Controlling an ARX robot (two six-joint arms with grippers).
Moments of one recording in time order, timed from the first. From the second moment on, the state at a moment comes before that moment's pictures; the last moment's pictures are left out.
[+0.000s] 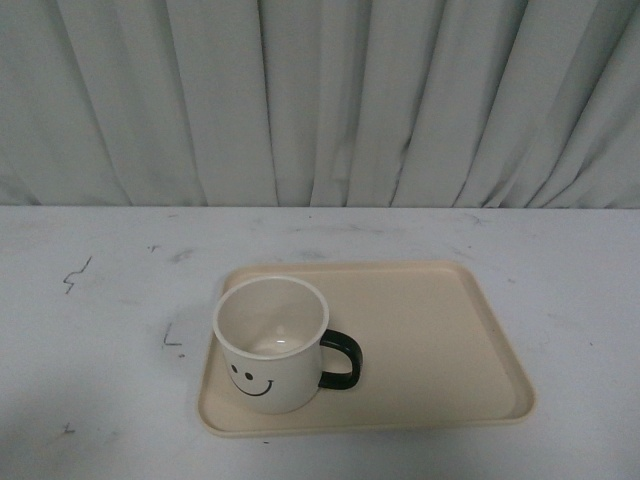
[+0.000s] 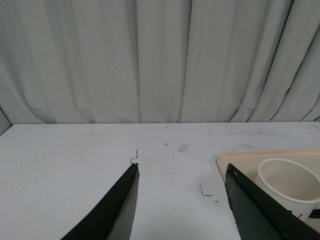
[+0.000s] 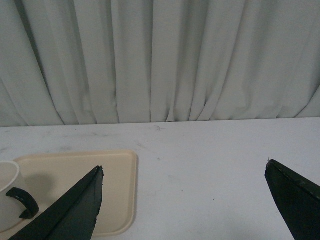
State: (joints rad) left arm 0.00 0.01 0.01 0.00 0.00 0.00; right arm 0.00 0.00 0.01 0.00 0.00 -0.01
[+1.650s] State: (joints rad) left arm 0.00 0.01 0.01 0.00 0.00 0.00; right arm 0.42 1.86 0.98 0.18 -0.19 0.41
